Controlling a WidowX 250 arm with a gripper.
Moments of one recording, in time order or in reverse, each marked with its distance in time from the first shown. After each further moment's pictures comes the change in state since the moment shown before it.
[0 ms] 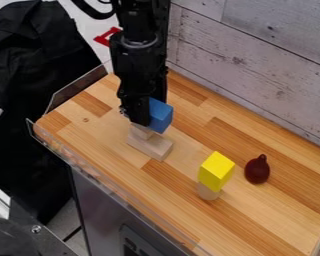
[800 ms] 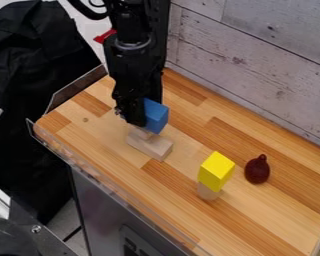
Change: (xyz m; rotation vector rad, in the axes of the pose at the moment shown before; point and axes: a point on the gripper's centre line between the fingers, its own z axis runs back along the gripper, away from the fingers) arm 0.007 0.001 -0.005 0.010 0.025 0.008
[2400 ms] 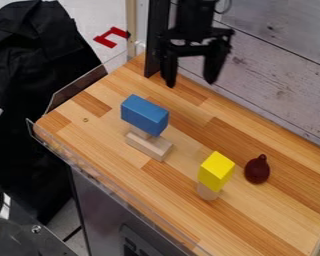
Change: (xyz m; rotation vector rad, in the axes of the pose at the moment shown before) arm -0.066 -0.037 0.037 0.173 -0.046 -0.858
